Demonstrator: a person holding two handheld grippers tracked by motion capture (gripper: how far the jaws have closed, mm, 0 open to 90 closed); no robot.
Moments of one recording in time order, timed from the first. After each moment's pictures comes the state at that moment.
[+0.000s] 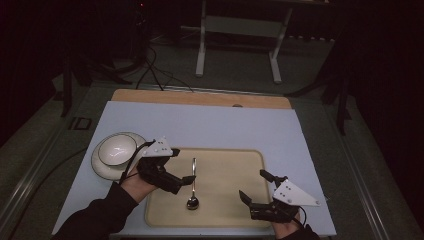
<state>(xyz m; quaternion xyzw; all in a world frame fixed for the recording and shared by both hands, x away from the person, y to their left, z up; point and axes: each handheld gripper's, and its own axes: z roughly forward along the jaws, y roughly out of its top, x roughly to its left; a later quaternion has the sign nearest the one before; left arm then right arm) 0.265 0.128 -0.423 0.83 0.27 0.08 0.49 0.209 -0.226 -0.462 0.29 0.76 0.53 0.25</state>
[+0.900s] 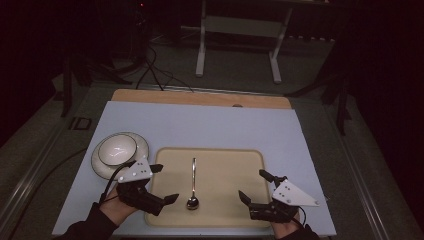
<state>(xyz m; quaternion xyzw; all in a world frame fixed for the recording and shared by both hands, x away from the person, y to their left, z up) 0.223 0.159 -0.446 0.82 0.28 0.10 0.48 0.209 -0.225 -0.462 0.28 0.76 0.53 0.25</state>
